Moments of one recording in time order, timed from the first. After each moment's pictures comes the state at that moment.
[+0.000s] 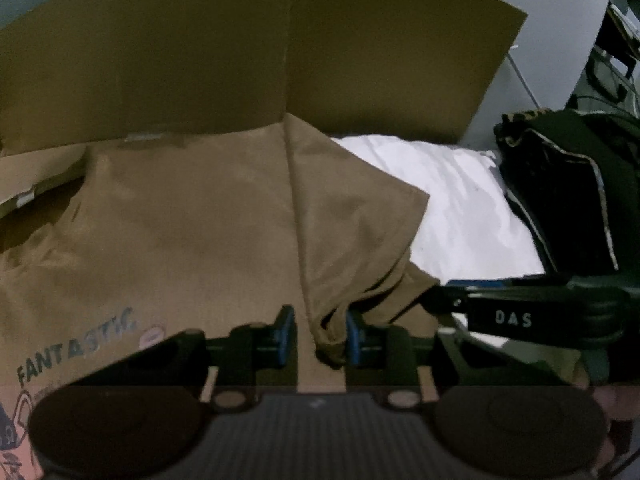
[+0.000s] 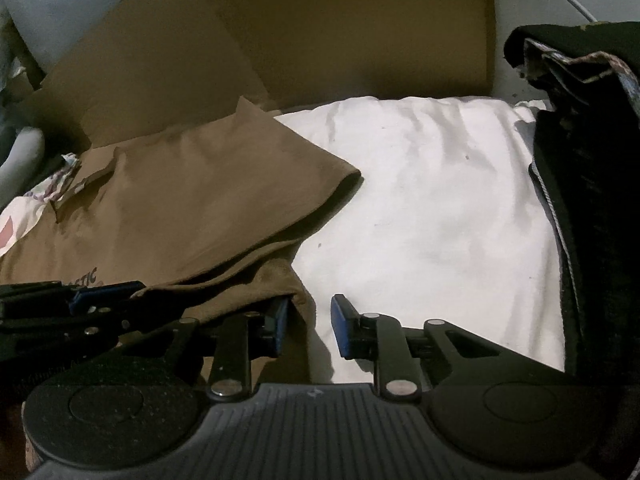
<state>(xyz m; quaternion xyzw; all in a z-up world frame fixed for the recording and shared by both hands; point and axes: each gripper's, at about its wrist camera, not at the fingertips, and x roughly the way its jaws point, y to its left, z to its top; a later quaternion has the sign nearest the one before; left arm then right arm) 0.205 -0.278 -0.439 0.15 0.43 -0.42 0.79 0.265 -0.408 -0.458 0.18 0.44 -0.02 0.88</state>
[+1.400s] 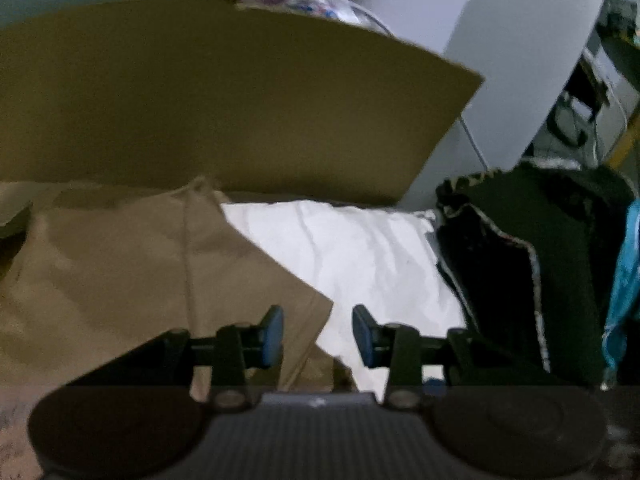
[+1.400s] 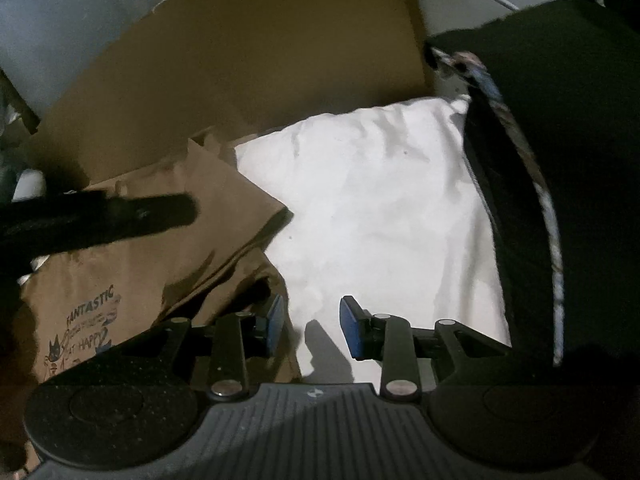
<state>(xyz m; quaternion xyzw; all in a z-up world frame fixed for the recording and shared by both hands) 0.210 -0.337 -0.409 0.10 0.42 -0.48 0.76 0.214 -0.429 -0.436 0.23 0.42 -0.06 0.87</state>
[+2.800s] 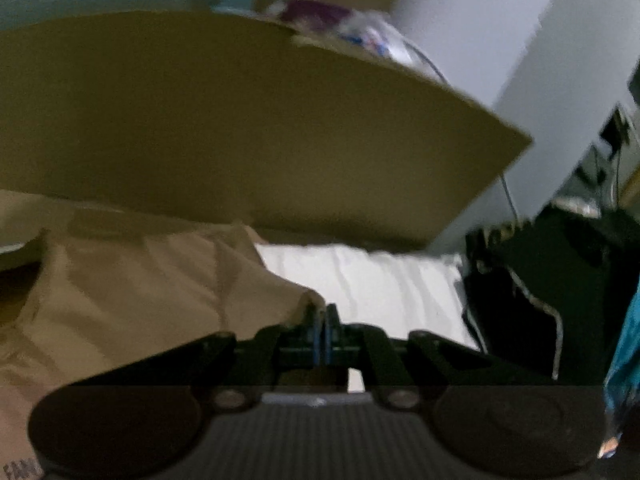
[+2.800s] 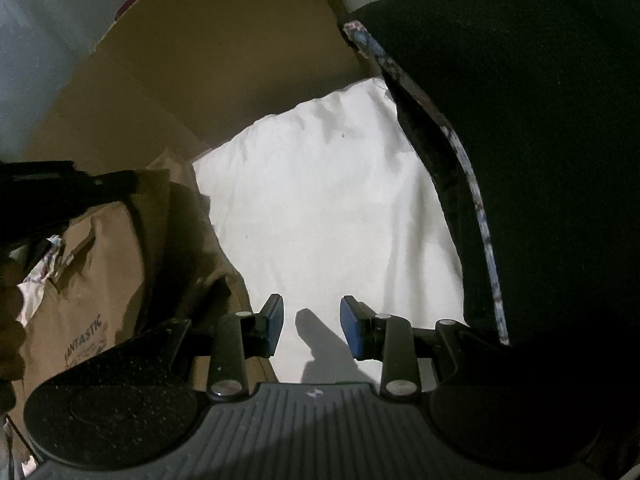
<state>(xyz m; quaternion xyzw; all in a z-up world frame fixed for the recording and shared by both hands) 0.262 -0.320 -0.383 0.05 0.43 -0.46 0.78 0.193 -0.442 -0.446 0.29 0.41 -0.11 0.86</state>
